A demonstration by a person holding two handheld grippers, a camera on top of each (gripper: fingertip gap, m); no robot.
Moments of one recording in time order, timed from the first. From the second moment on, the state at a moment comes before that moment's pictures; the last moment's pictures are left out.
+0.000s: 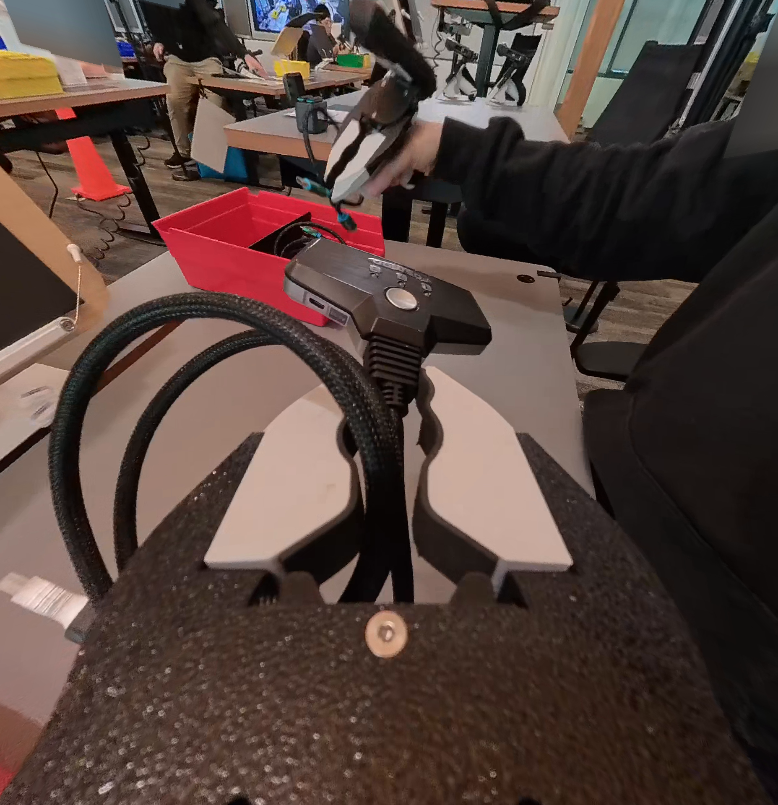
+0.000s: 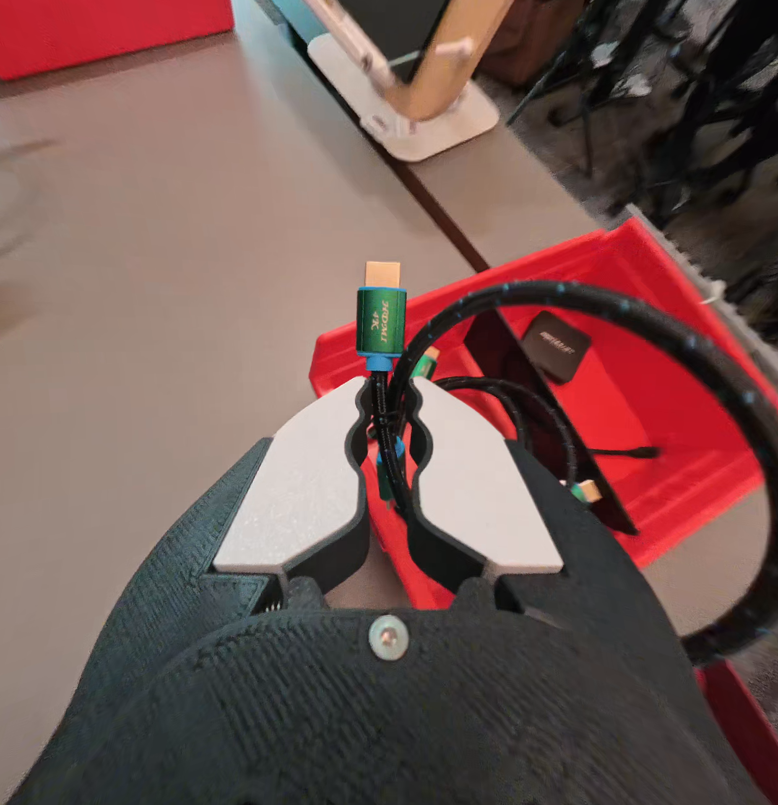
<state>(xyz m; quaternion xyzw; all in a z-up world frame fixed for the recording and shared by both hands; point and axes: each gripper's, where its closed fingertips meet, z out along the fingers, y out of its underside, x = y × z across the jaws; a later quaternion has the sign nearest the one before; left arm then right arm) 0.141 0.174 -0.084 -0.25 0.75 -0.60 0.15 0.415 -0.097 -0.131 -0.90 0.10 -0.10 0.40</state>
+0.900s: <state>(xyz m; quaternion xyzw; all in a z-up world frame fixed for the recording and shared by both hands) 0.159 0.132 -0.082 -0.20 0.75 -0.62 0.15 0.294 -0.002 -0.100 -0.81 0.01 0.01 0.58</state>
